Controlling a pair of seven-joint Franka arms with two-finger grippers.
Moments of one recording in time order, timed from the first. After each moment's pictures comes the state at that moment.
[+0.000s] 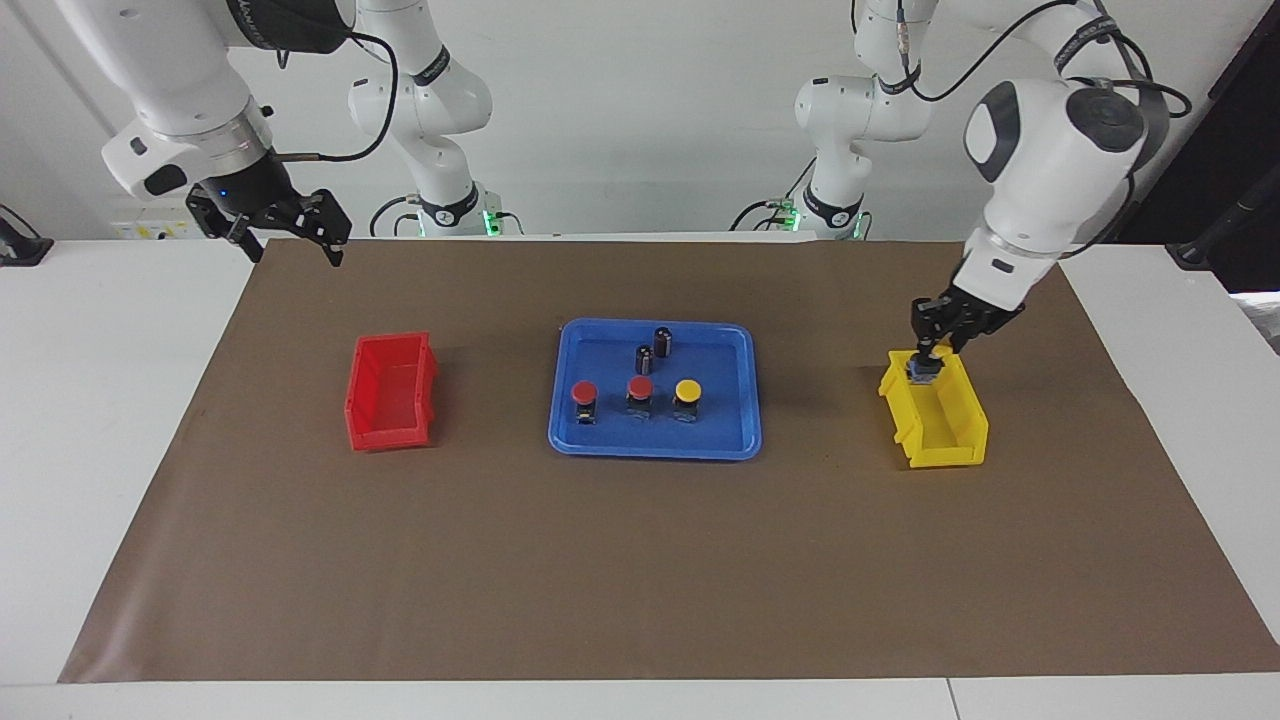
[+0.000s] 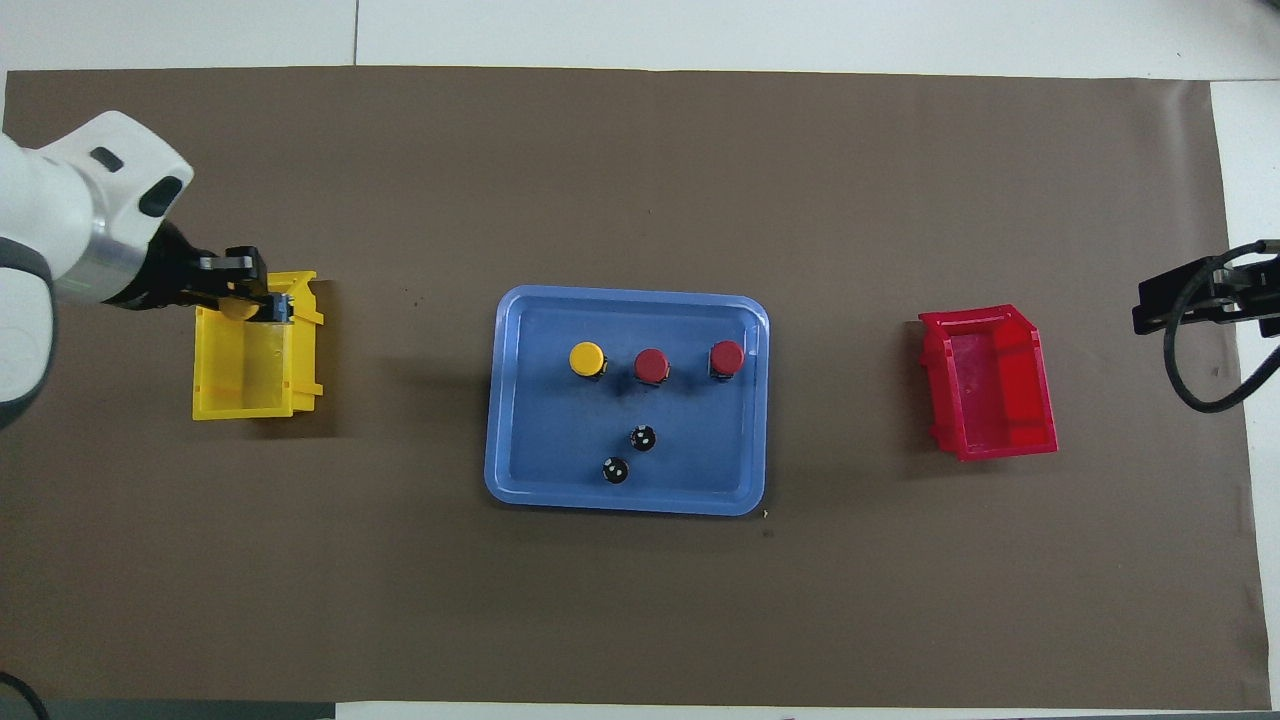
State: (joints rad) left arm -0.34 0.05 0.05 -1.80 -0.02 1.89 -0.31; right arm 0.08 -0.01 -0.10 -1.54 -0.04 1.44 0.03
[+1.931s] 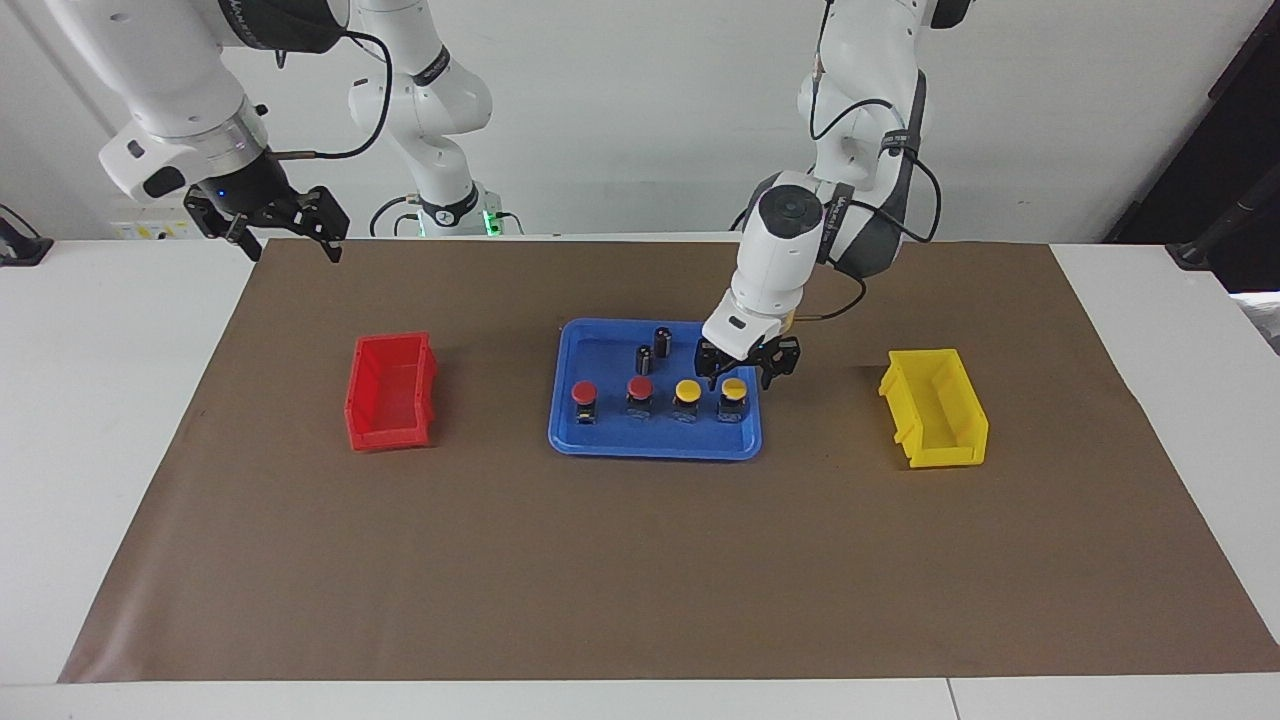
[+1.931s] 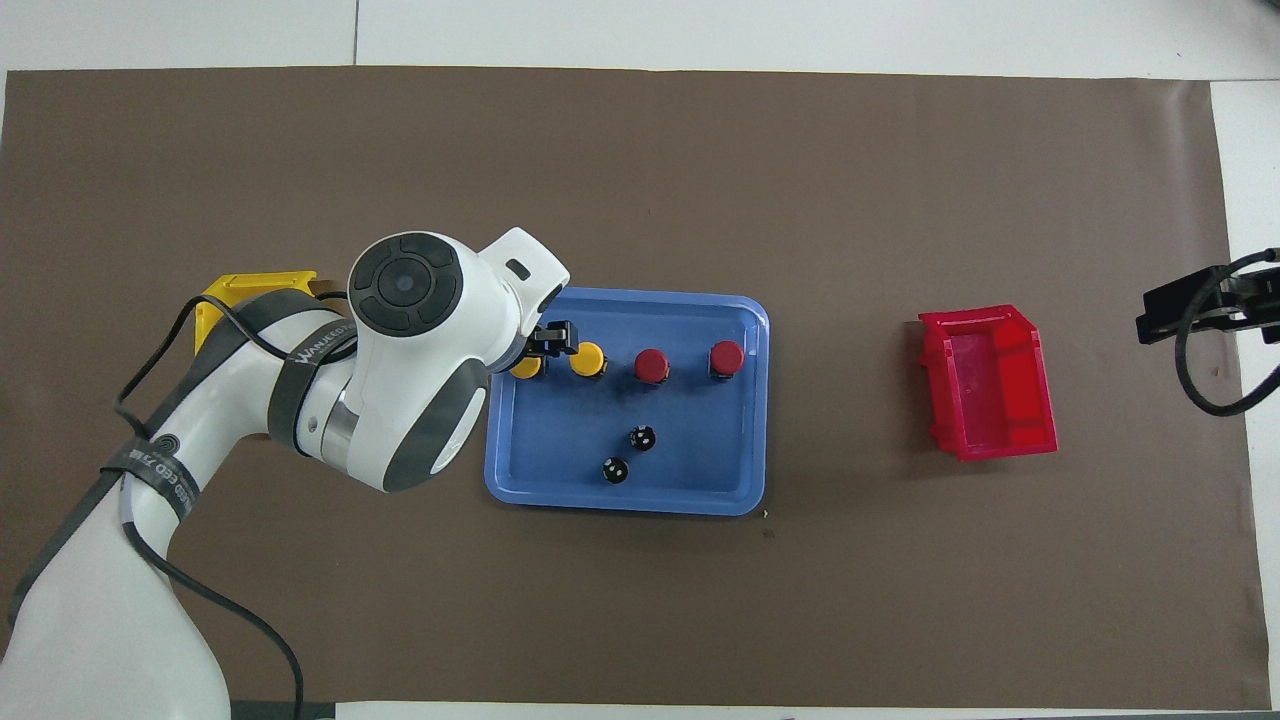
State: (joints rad) left arm -0.63 0.19 0.06 -1.87 -0.04 2.10 -0.50; right arm 0.07 -0.01 -0.10 -1.55 -0.03 1.43 -0.01
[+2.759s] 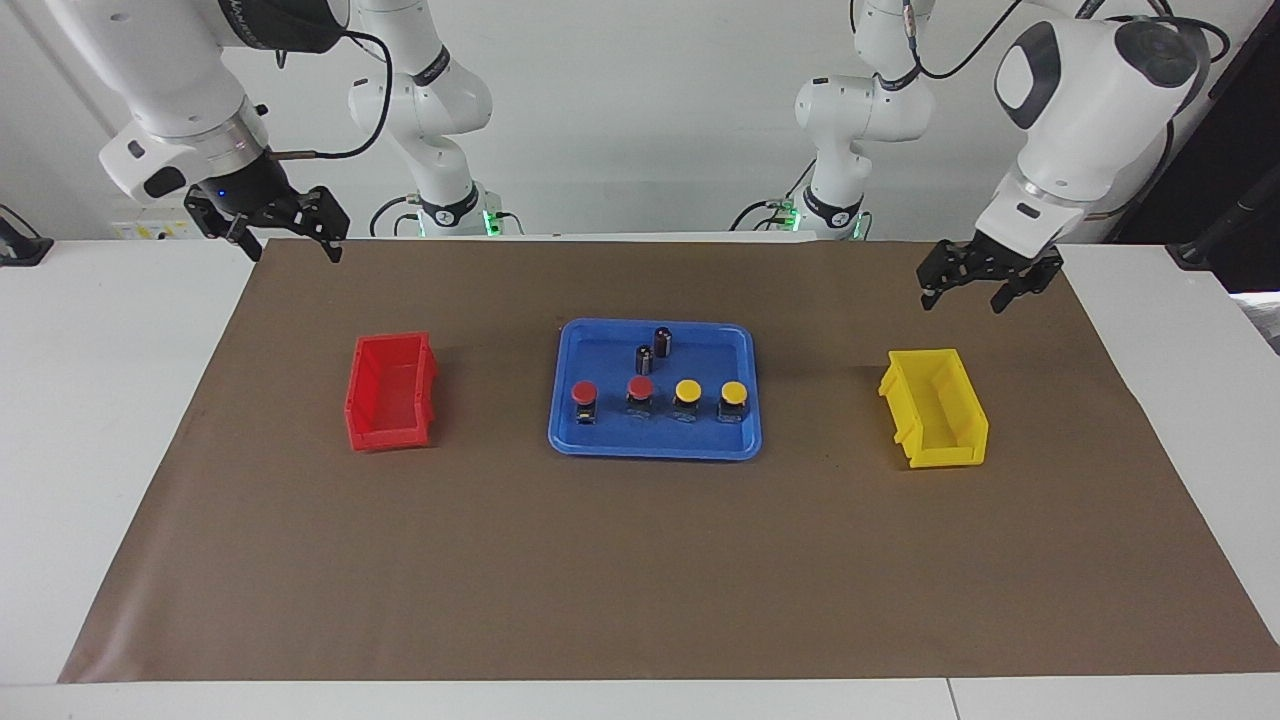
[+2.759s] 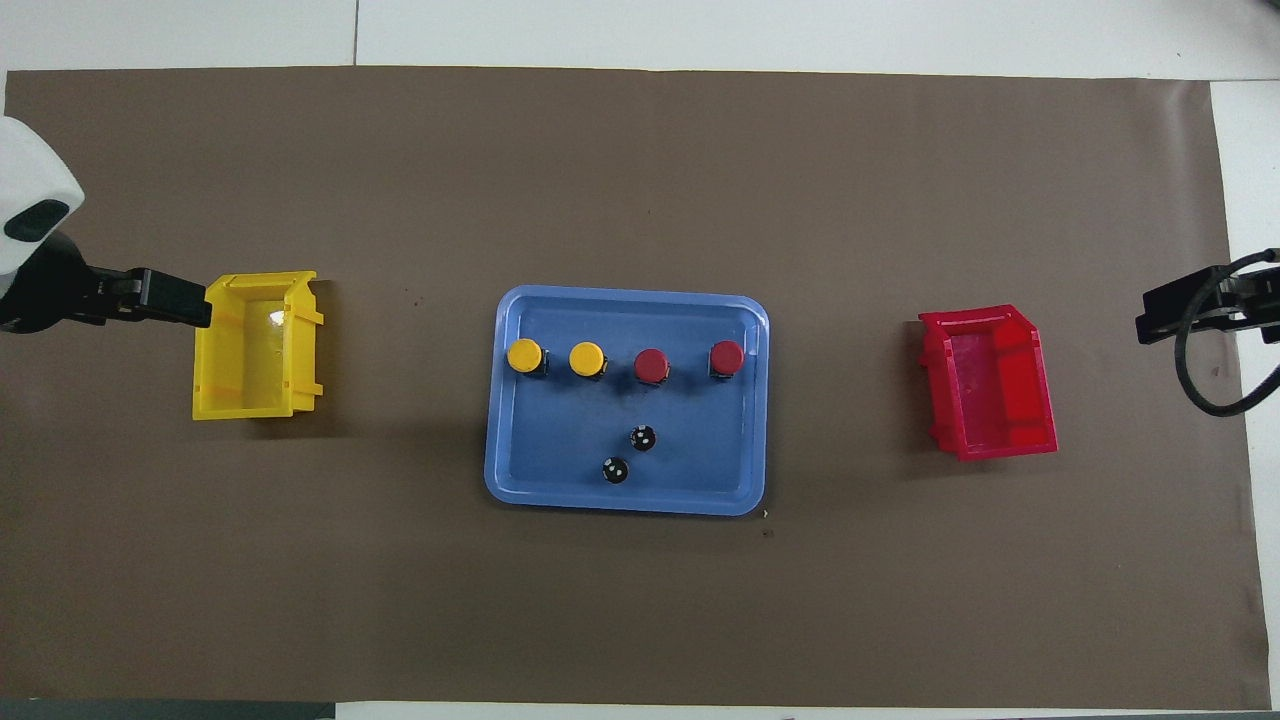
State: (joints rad) left arm -0.18 -0.06 0.10 -1.76 -0.03 1.69 0.05; right arm 0.07 -0.01 -0.10 -1.55 -0.03 1.43 -0.01
